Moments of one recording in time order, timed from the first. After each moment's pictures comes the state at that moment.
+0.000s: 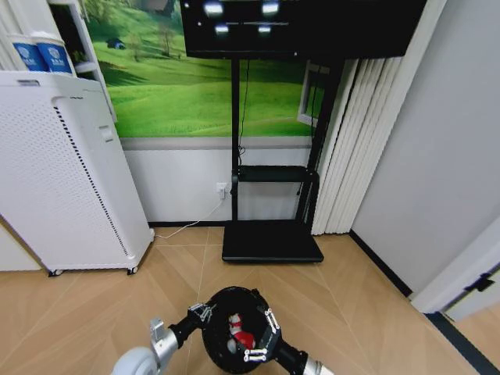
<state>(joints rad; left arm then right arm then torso) 1.44 -0.97 -0.33 -1.86 -0.73 0.04 0.38 -1.68 1.20 0.35 2.09 0.06 0.29 -0.52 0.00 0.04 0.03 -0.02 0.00</state>
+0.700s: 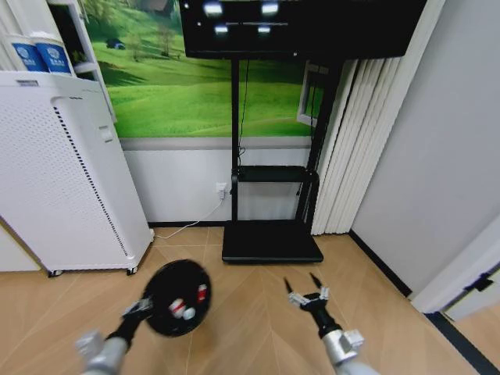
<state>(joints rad) 1.83 -1.20 -0.92 -2.20 -0.88 0.19 -0.20 -1.59 1.36 0.63 2.01 0.28 0.11 0.00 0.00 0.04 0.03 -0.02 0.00</state>
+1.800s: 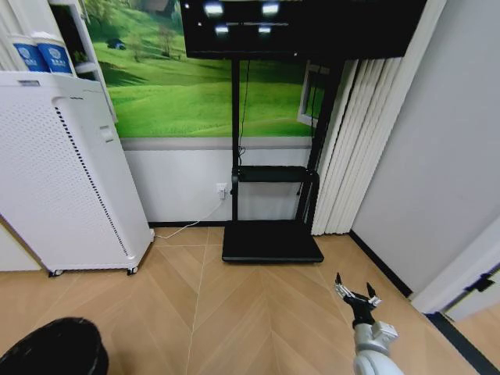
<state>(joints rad) 2.11 -1.40 -1.37 -2.01 -1.19 0.23 -0.13 -1.51 1.38 0.76 1.86 0.35 0.12 0.19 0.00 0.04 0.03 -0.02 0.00</state>
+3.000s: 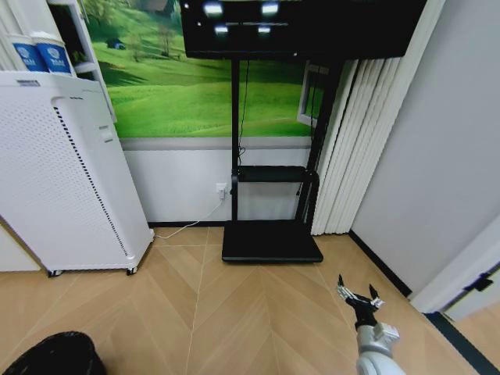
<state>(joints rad) 1.95 -1.33 -1.29 -1.79 -1.13 0.25 -0.22 -1.50 1.36 0.76 1.84 0.36 0.11 0.20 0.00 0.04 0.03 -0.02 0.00</state>
